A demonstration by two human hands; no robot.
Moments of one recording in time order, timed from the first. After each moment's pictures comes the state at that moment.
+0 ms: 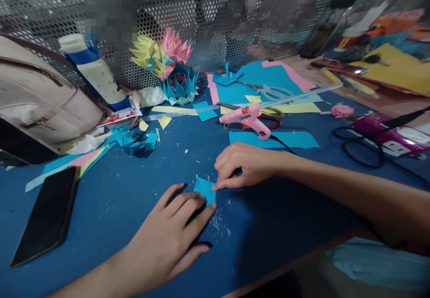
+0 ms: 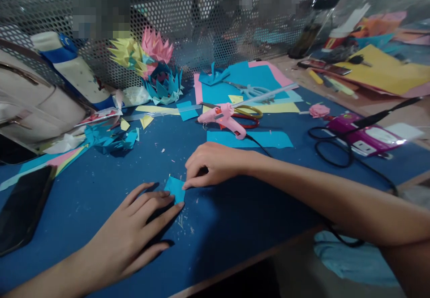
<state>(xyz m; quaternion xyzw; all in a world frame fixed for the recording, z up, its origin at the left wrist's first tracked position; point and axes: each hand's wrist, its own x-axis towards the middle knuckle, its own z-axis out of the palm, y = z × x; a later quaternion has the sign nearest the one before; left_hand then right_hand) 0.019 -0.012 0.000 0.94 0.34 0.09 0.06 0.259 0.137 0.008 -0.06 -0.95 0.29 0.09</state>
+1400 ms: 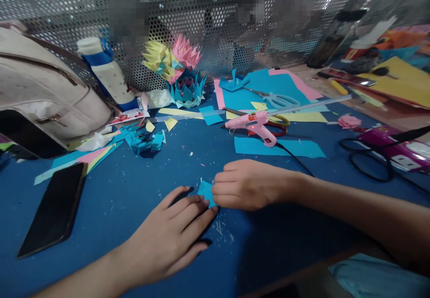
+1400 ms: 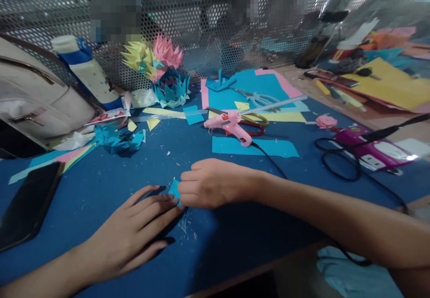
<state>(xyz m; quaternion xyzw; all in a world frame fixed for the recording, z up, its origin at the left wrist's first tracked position) 0.011 -0.006 -0.001 0.95 0.30 0.12 0.04 0.248 0.109 0.018 0.07 -0.99 -0.07 0.11</state>
